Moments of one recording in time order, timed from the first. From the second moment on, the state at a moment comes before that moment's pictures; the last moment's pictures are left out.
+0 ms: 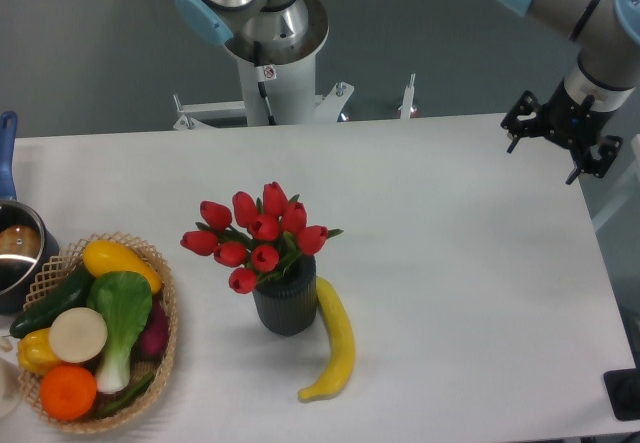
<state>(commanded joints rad) 2.91 -1.95 -1.39 -1.42 1.51 1.51</state>
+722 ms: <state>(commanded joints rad) 2.77 -1.90 -1.45 -1.35 1.38 1.08</state>
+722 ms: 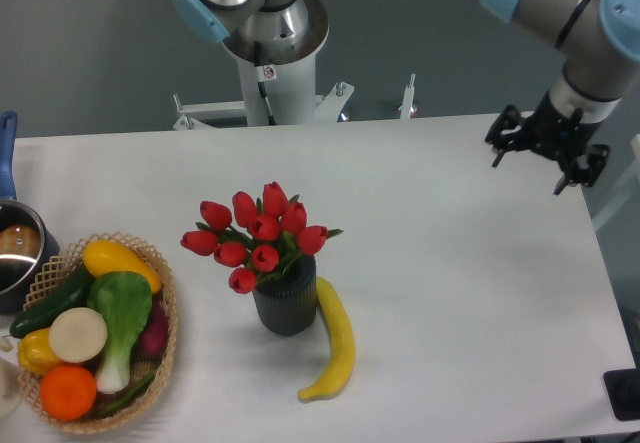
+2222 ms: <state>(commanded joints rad) 2.59 -1.67 -1.88 -0.94 0.85 1.19</state>
